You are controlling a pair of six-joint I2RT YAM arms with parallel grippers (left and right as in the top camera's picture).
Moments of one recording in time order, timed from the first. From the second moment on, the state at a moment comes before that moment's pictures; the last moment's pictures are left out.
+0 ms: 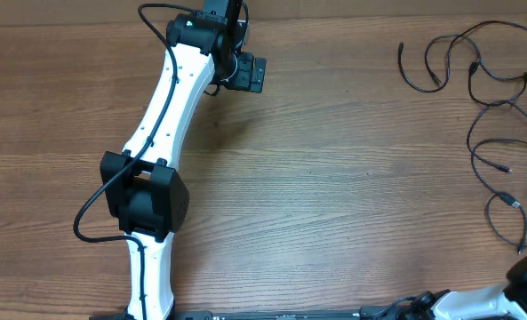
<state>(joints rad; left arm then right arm) -0.30 2.23 2.22 -1.20 0.07 -0.15 -0.94 1.75 1.42 -0.67 -0.27 0.18</state>
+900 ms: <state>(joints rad) -0.30 2.23 2.22 -1.20 0.07 -0.15 -0.04 1.55 1.41 -0.74 -0.27 0.14</state>
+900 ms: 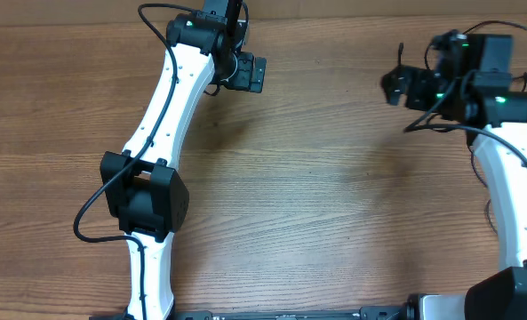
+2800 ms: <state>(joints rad) -0.30 2.23 2.22 -1.20 0.07 -0.15 0.00 1.55 1.41 -0.75 -0.25 0.14</state>
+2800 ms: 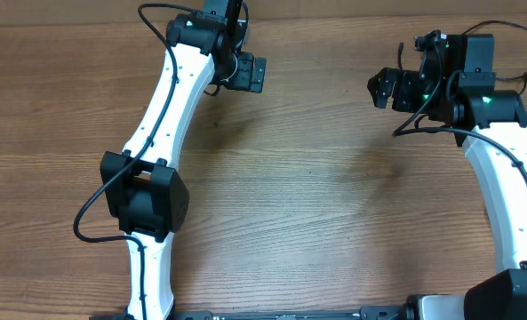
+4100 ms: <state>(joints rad) -0.34 1.81 2.11 -0.78 0.05 -0.14 -0.01 1.55 1.41 -0.75 -0.25 0.14</state>
